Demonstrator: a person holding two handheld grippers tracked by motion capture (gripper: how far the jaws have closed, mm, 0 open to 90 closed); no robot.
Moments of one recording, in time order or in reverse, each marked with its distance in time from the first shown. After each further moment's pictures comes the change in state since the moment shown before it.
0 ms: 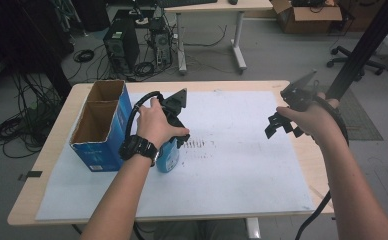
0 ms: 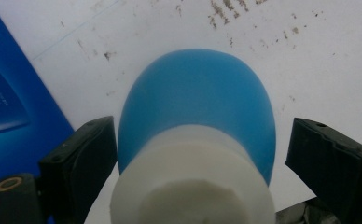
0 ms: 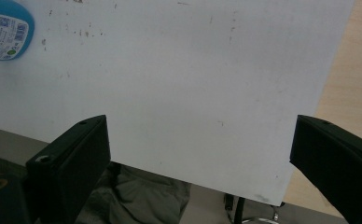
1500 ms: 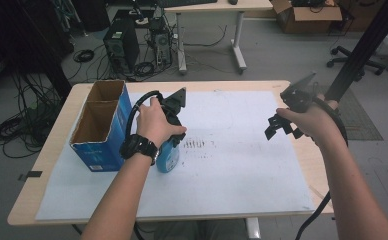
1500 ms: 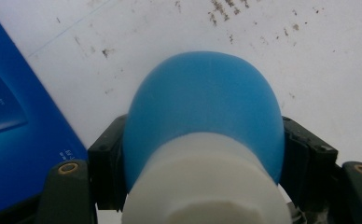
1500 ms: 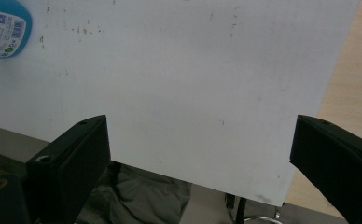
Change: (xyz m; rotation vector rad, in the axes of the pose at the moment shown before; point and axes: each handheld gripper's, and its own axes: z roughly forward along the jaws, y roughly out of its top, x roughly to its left) left arm 0.004 0.003 0.000 0.017 -0.012 0.001; right arm -0.003 0.000 0.005 0.010 0.007 0.000
